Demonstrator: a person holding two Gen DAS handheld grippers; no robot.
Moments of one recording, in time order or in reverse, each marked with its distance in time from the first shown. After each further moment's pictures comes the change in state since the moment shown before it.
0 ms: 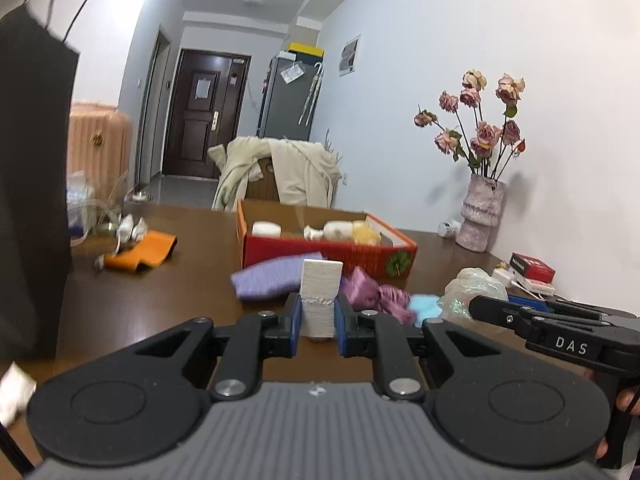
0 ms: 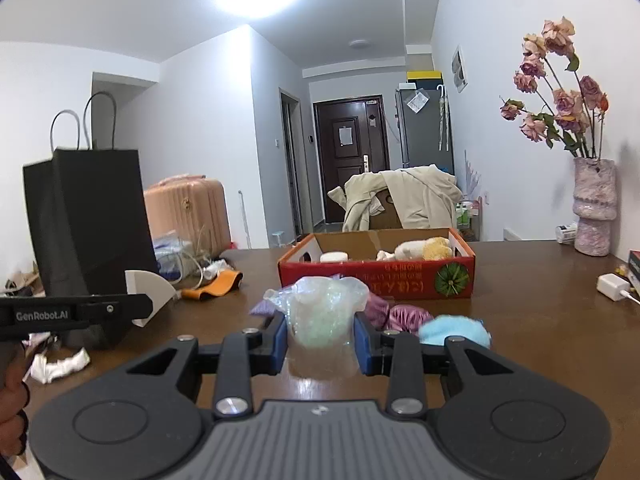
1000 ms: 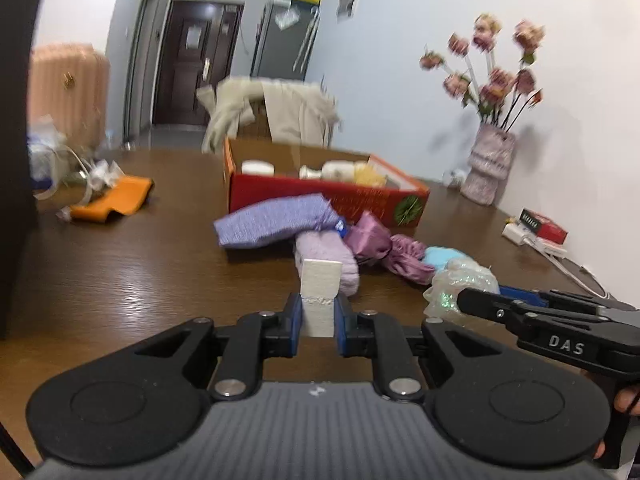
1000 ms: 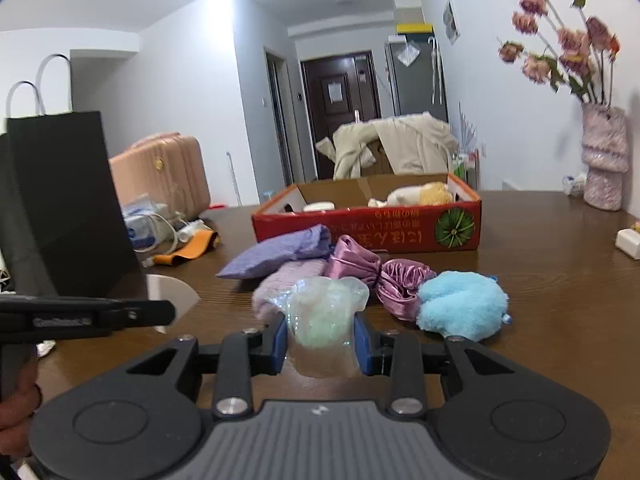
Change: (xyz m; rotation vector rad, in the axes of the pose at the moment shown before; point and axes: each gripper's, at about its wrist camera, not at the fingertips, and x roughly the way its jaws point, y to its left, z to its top) left arm 0.055 0.008 -0.024 -0.009 0.152 -0.026; right arm 0.043 -0.012 -0.029 0.037 0.118 -0.020
